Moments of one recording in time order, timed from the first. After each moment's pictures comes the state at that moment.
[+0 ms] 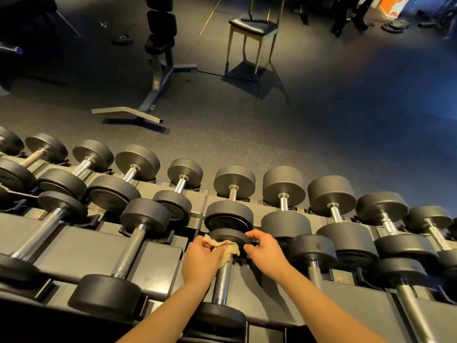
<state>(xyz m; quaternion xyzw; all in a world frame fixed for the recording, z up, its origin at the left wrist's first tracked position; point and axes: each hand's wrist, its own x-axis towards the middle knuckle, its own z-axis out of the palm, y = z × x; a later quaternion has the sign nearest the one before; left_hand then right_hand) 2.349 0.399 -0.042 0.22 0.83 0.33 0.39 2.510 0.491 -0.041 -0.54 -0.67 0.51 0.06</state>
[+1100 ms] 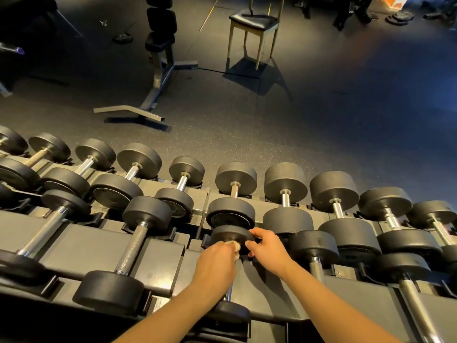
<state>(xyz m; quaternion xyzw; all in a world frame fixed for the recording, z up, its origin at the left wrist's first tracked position) 2.365 0.399 -0.032 0.61 0.76 0.07 0.23 2.513 0.492 -0.045 -0.54 -0.67 0.51 0.06</state>
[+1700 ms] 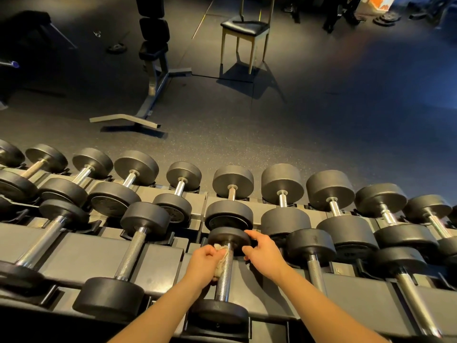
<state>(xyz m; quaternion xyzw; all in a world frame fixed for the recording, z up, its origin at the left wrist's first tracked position) 2.342 0.391 -0.049 0.24 0.74 0.33 0.54 2.511 0.476 -0.037 -0.55 -0.64 0.53 0.08</state>
